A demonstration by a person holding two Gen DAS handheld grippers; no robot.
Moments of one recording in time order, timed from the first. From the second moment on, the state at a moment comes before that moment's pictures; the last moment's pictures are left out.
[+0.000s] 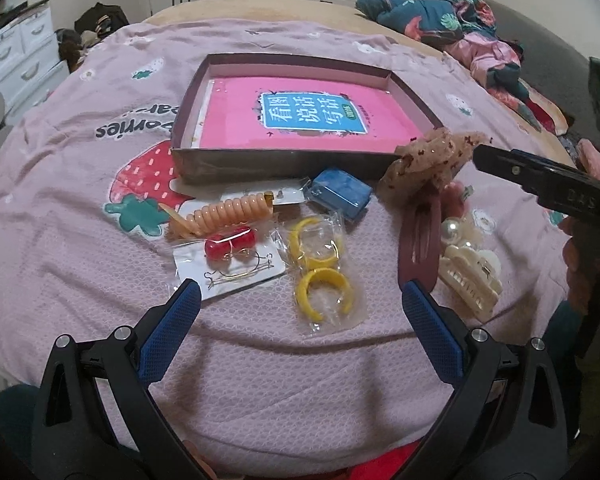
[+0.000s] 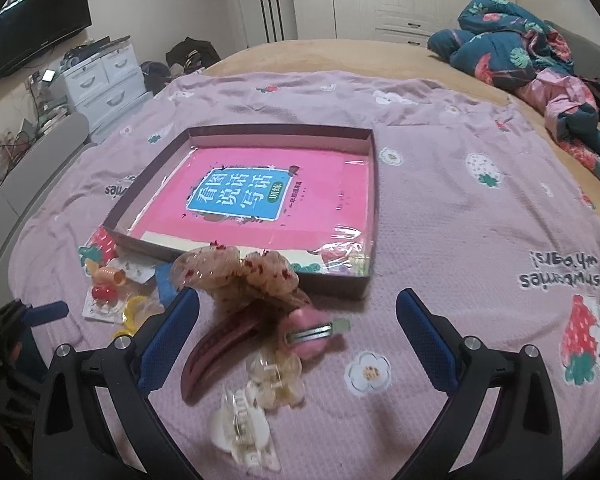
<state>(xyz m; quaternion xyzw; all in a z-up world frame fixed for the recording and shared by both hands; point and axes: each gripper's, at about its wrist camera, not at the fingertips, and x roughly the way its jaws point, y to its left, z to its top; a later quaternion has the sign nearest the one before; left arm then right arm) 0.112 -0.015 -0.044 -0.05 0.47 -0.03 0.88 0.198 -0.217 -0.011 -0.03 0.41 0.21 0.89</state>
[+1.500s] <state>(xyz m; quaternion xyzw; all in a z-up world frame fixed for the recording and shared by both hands) 0.128 -0.047 -0.074 -0.06 0.50 -0.07 0.86 0.172 -0.274 0.013 0.10 0.33 0.24 0.91</state>
